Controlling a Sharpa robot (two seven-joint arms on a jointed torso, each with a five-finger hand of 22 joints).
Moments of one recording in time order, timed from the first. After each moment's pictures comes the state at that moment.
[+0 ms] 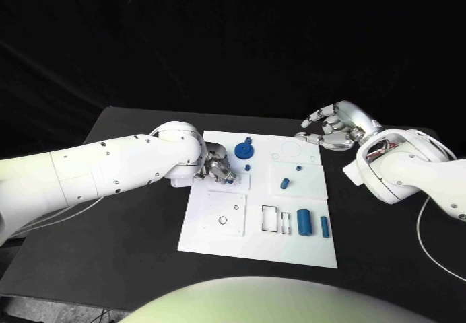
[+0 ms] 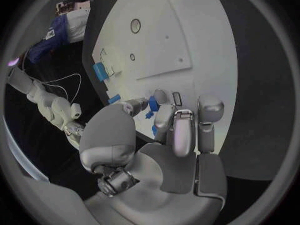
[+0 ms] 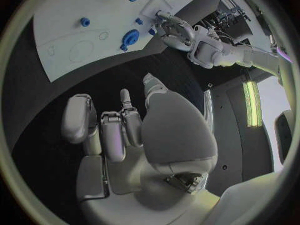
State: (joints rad) left arm 1.21 -0.66 -0.06 1.43 -1.15 0.25 -0.53; left_hand 0.87 -0.16 0.59 0.29 0.20 0.85 0.02 0.92 0.78 1.33 -0.04 1.35 1.06 1.47 -0.09 1.53 1.31 0.13 1.25 0.02 1.29 0.93; right arm 1.30 -0.93 -0.16 1.68 -1.08 -0.59 -0.17; right_hand 1.34 -0.14 0.08 0.29 0.21 0.91 0.14 0.22 0.40 1.44 0.07 1.39 1.31 1.47 -0.01 1.51 1.31 0.08 1.38 0.09 1.18 1.31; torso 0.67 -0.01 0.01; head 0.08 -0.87
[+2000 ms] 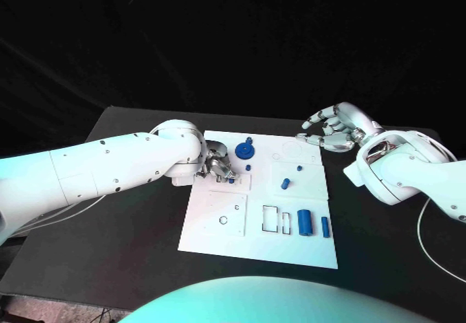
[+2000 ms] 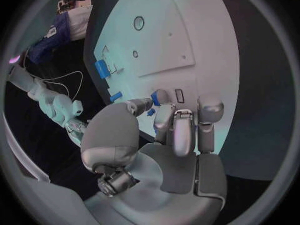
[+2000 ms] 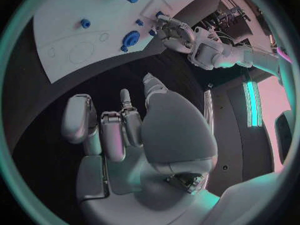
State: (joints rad) left arm 1.21 -0.66 -0.05 1.43 -1.14 0.24 -0.53; left_hand 0.93 -0.14 0.63 0.29 0.21 0.85 0.03 0.92 0.78 1.34 -0.04 1.35 1.06 1.46 -0.09 1.53 1.31 0.13 1.25 0.02 1.29 0.93; right arm 1.29 -0.93 -0.16 1.68 -1.08 -0.59 -0.17; right_hand 1.34 -0.14 0.08 0.29 0.21 0.91 0.14 0.23 0.40 1.44 0.07 1.39 1.31 1.47 -0.01 1.51 1.31 0.08 1.38 0.09 1.18 1.31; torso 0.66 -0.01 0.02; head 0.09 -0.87
